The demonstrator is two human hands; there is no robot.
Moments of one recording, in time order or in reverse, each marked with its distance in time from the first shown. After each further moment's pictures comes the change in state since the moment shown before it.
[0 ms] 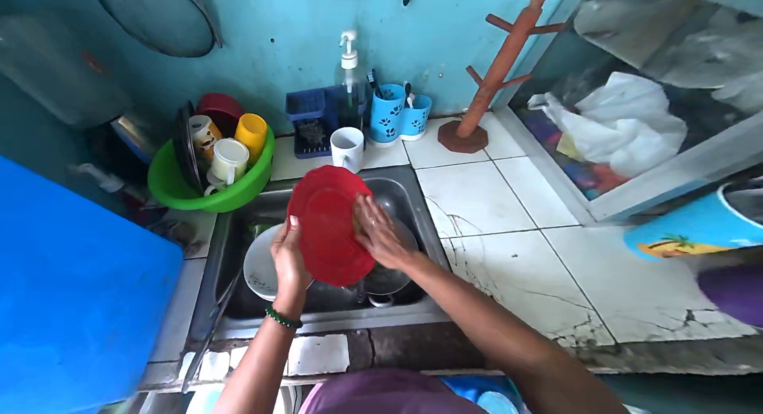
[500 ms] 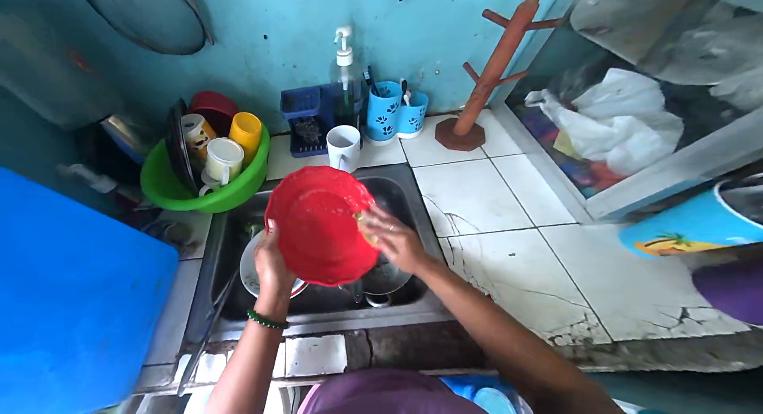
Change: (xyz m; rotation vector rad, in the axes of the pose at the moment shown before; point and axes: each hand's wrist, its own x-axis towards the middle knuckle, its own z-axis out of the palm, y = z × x) left_hand 0.013 0.006 -0.017 -0.089 0.064 -0.103; right_hand -0.029 0.012 -0.014 0.366 0.306 -0.147
